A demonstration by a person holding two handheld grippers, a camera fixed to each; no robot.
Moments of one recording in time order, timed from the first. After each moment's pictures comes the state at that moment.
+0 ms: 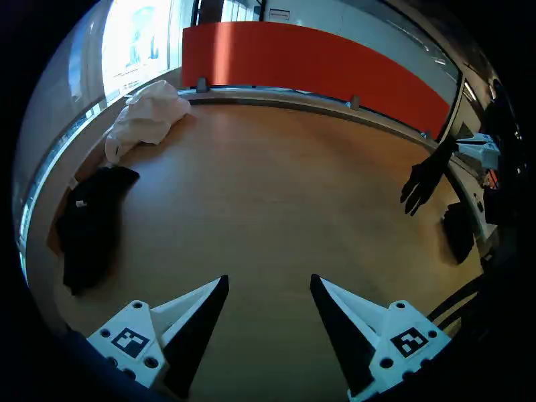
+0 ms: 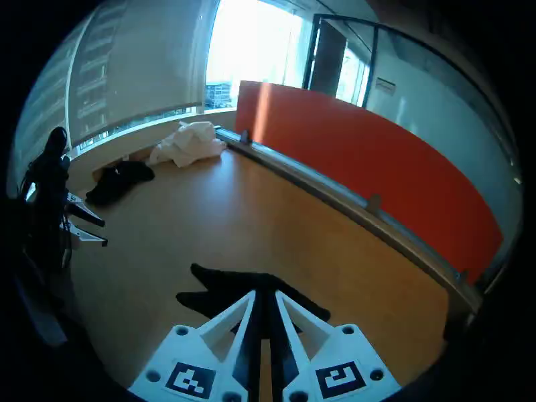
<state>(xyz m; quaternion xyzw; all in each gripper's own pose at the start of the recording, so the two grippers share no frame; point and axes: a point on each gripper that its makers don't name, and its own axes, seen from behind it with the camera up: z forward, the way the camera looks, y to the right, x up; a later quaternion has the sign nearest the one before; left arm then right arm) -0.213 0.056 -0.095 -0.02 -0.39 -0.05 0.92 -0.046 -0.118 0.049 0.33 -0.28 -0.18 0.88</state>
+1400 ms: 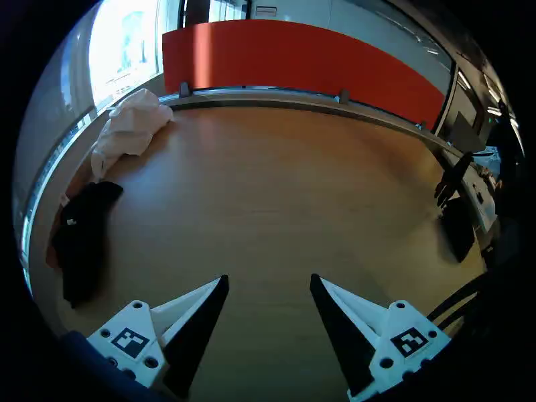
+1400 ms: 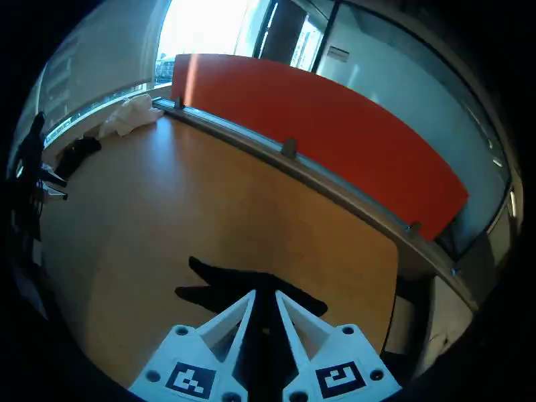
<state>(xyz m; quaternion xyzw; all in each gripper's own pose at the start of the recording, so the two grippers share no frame) -0.209 0.089 -0.070 -0.03 -0.40 -0.03 0.92 -0.056 0.108 0.066 0.21 -0.34 -0.20 0.89</state>
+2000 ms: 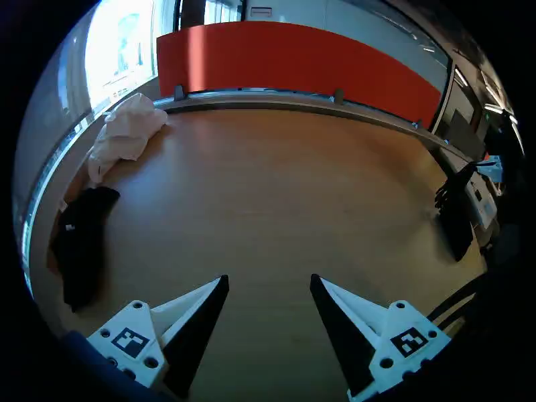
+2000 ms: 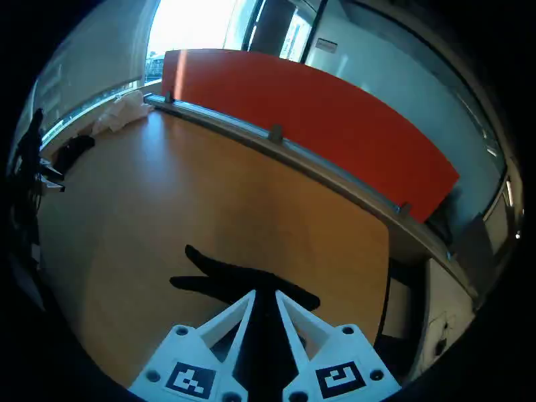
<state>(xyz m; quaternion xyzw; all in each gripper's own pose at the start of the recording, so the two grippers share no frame) -0.203 0.096 -0.069 -0.04 -0.40 -0.02 0.92 -0.066 0.146 0.032 0.18 -0.36 -0.20 0.89</state>
